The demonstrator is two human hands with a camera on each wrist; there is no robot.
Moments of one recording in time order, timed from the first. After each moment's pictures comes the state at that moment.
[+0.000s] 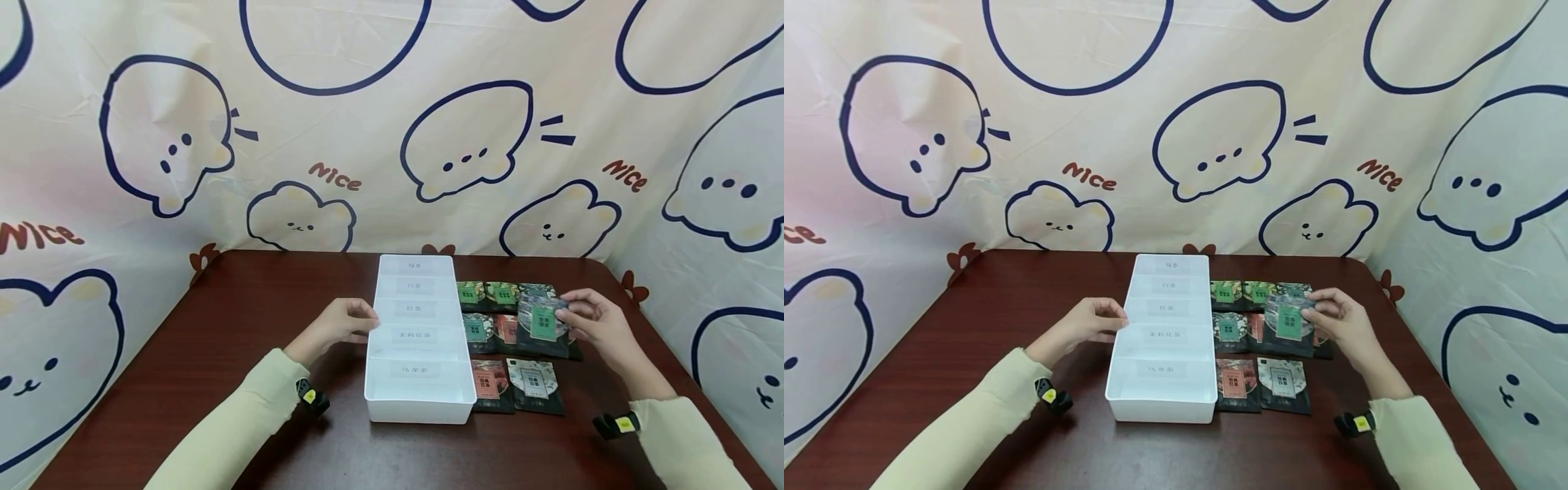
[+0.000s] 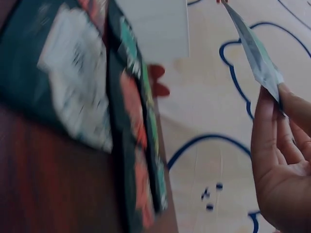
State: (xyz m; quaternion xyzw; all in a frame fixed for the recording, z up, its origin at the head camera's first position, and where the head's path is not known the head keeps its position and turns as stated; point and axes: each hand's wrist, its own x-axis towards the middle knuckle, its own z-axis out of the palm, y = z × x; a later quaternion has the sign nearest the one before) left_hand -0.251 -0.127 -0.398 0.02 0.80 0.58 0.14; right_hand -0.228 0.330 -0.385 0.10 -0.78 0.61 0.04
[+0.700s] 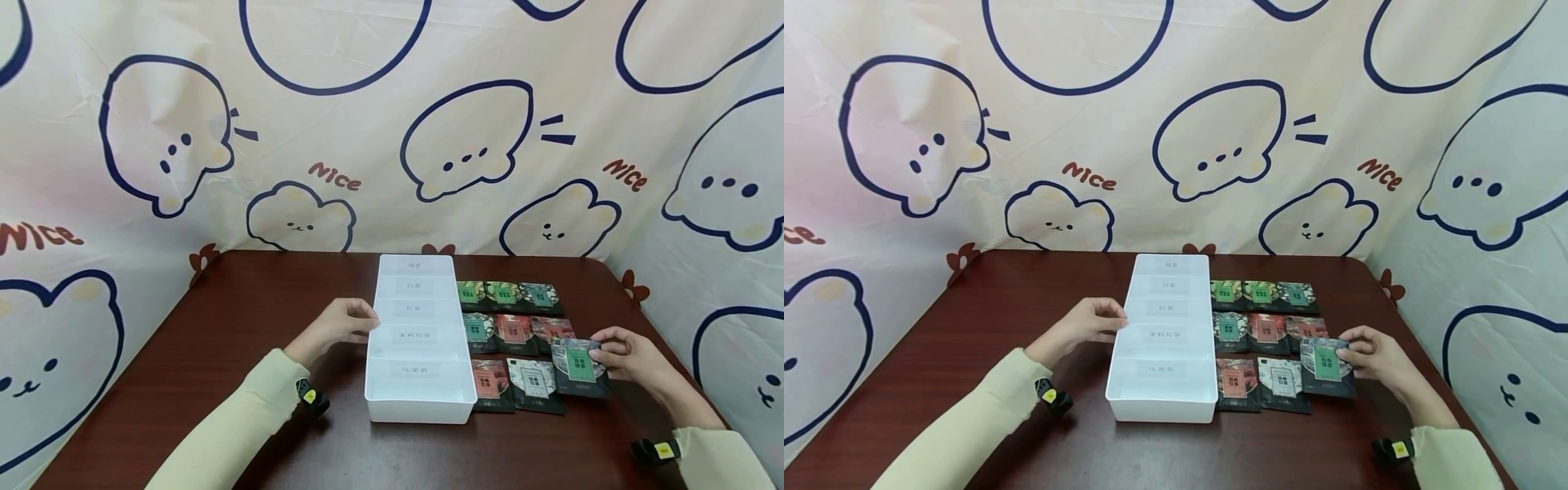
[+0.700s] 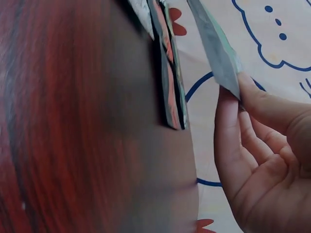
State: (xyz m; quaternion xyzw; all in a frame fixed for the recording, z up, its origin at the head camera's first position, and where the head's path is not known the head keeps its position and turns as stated) left_hand -0.251 -0.127 -0.397 0.02 0.80 0.58 0.14; right_hand -0.203 0.390 -0.412 -0.01 -0.86 0.49 -0.10
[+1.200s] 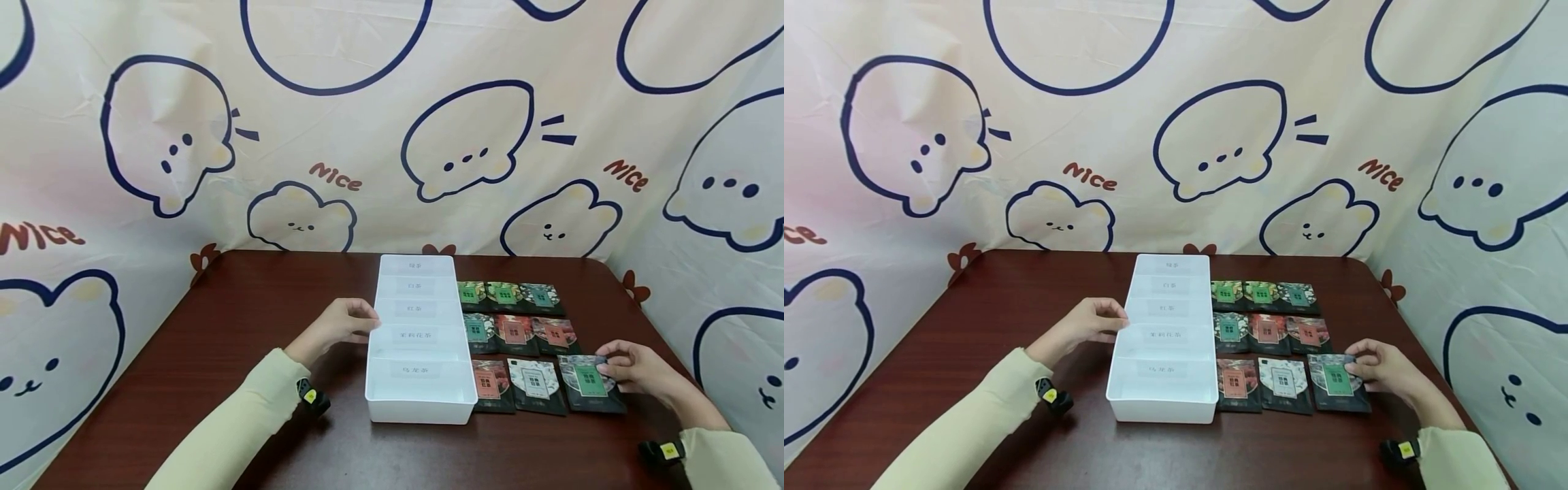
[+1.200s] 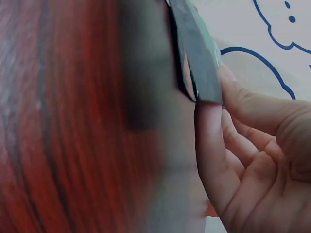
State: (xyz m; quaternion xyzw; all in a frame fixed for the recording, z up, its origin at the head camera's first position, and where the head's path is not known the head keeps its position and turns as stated) left_hand -0.253 -0.128 -0.398 0.03 0.80 0.58 0.15; right_hand -0.203 0.412 -0.424 0.03 -0.87 0.46 -0.18
